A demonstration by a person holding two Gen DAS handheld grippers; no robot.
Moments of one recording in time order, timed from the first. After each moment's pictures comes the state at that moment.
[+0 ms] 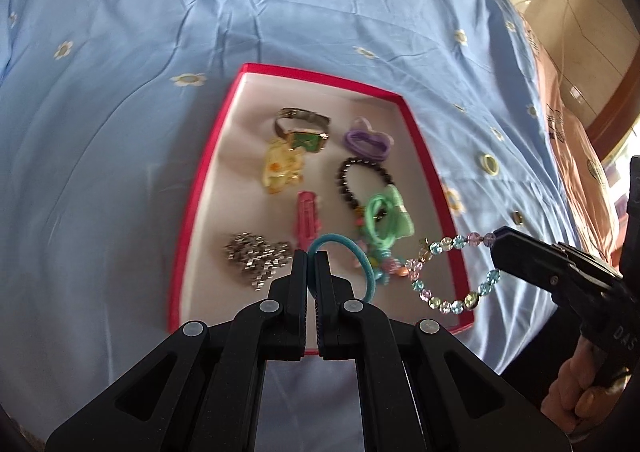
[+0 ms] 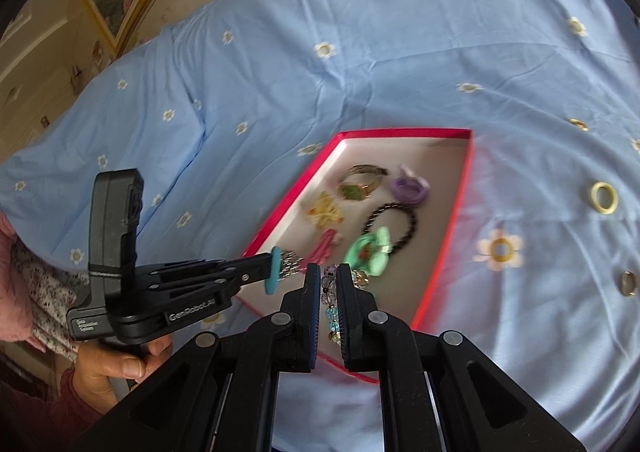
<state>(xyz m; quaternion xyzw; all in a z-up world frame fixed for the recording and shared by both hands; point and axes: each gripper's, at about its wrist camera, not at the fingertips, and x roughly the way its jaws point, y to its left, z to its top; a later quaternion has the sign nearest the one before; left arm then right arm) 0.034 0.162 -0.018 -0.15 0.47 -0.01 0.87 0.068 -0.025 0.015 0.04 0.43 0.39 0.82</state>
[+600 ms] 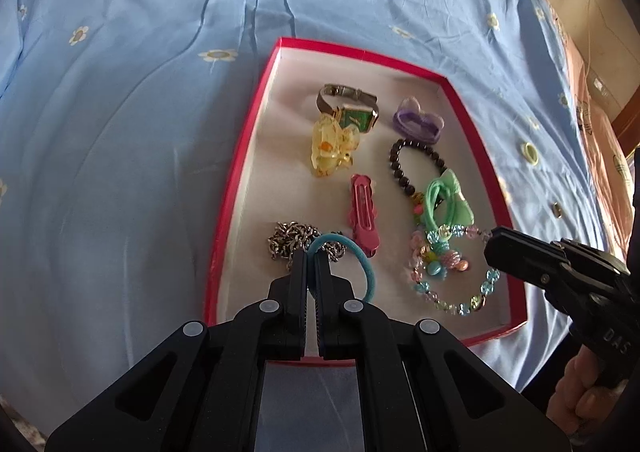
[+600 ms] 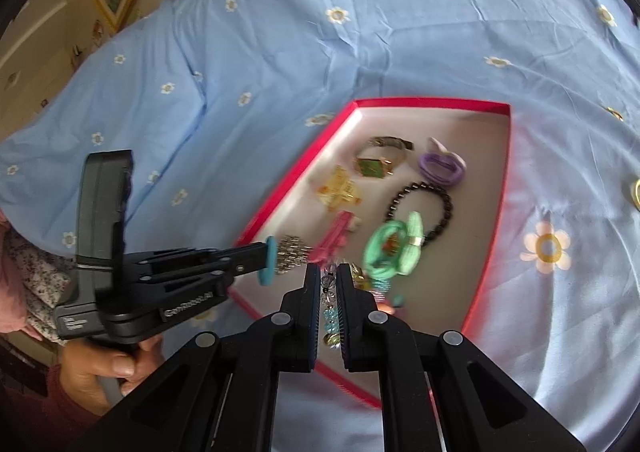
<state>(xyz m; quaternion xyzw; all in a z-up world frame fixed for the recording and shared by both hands) 0.046 0.174 -0.045 -0.12 0.50 0.02 0.86 0.085 0.001 -0.024 0.02 0.46 0.39 0.80</state>
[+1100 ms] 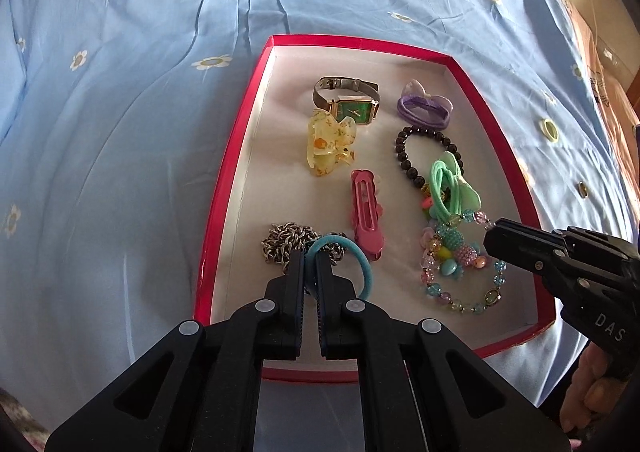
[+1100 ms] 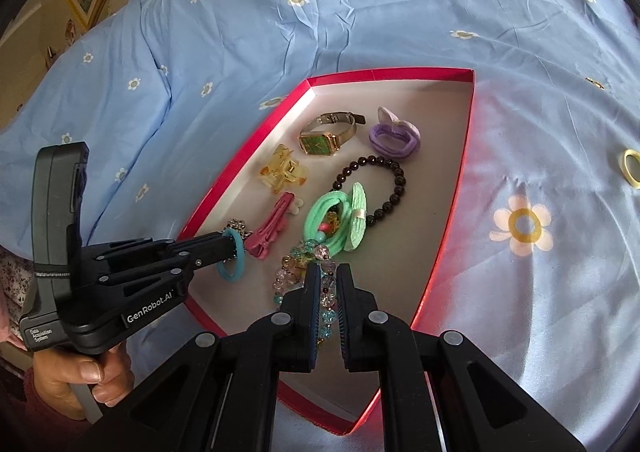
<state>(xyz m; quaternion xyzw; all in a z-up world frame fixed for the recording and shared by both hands) 0.054 0.156 -0.049 -0.06 0.50 0.05 0.86 0.098 -0.011 -0.049 0.01 0.48 0.35 0.80</state>
